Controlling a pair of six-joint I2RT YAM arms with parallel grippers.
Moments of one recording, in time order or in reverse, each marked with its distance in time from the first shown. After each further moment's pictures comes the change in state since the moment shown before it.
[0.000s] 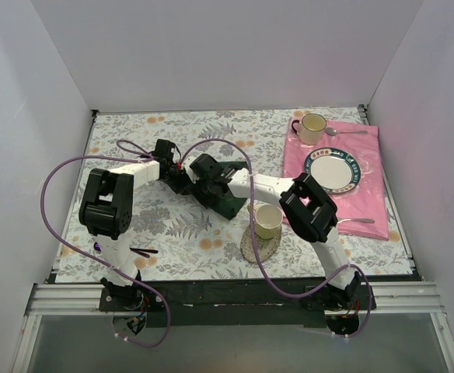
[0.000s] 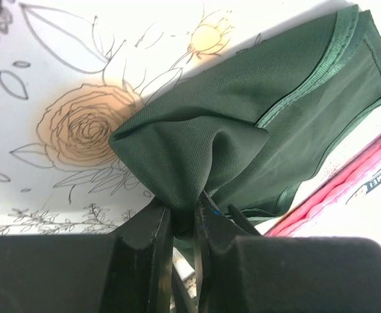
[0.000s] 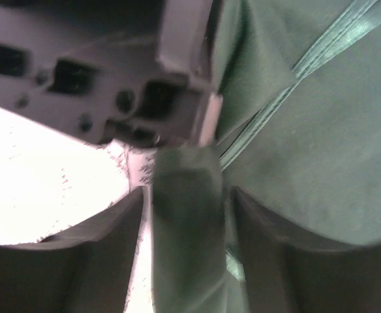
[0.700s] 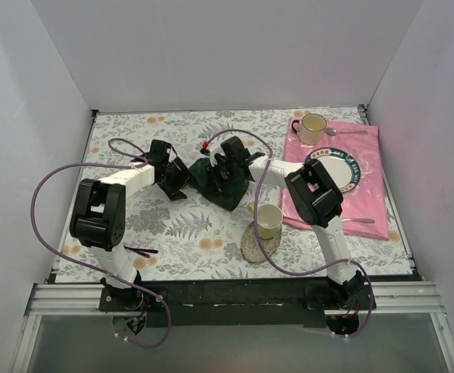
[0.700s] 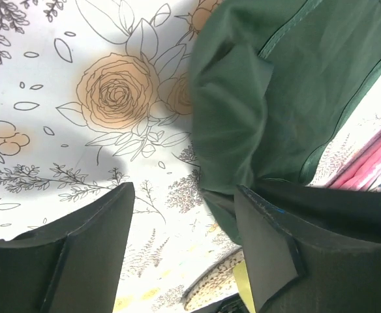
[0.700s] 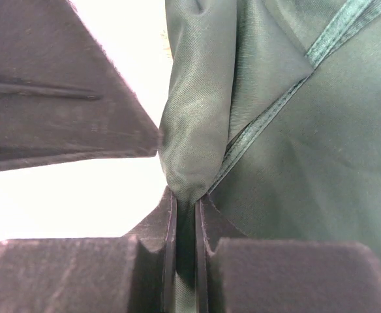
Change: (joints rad) left arm 0.002 -0.130 -0.066 -0.008 -0.065 0.050; right arm -0.216 0.073 -0.055 0.223 -0.576 0.100
